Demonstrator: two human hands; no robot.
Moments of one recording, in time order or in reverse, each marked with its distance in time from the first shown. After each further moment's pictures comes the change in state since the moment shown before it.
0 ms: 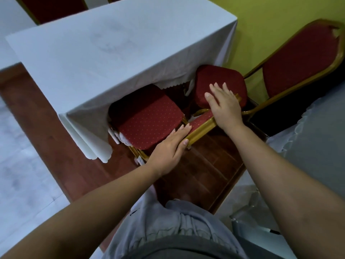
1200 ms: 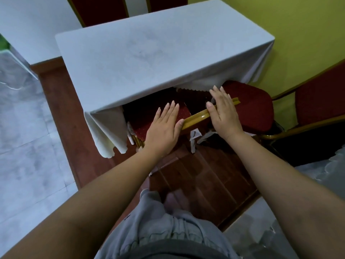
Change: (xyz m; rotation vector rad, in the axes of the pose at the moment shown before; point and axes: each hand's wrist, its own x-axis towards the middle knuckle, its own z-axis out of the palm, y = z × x) left_hand 0.060 -0.038 -0.063 0.539 0.286 -0.213; right_hand 0.059 -0.030 0.041 0.102 -0.060 -0.313
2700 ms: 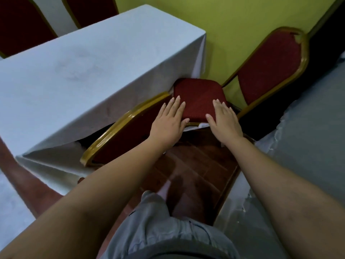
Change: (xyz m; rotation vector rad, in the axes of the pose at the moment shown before) left_hand 0.086 0.151 0.066 0.195 -0.157 0.380; right_hand -0.080 0.140 -0.082 -0.283 -0.017 0.447
